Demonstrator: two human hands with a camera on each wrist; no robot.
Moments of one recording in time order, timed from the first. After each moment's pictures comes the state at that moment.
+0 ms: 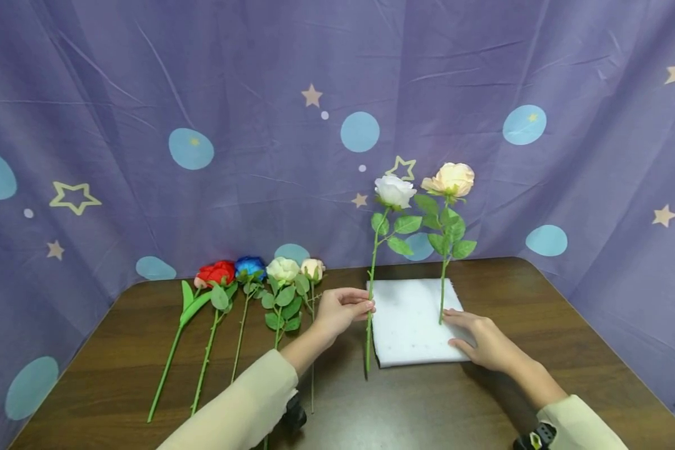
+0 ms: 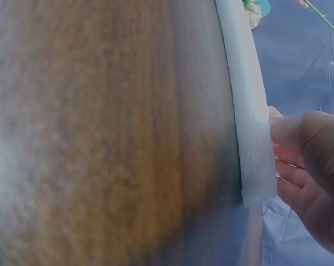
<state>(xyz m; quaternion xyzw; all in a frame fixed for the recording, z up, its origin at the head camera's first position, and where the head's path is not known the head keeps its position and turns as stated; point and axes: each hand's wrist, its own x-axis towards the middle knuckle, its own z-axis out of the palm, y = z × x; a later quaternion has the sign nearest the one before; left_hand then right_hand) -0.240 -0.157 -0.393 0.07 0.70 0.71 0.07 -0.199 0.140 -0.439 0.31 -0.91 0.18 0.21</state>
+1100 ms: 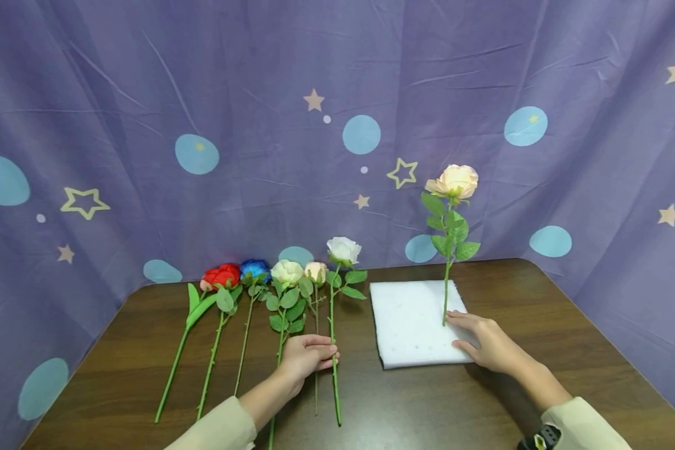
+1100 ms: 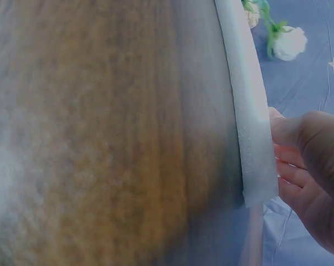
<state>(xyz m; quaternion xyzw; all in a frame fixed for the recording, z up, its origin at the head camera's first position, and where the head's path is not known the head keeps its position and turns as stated) -0.183 -0.222 -0.420 -0.06 0.72 0.69 0.11 -0.197 0.140 -0.440 0.31 -0.91 0.18 0.22</state>
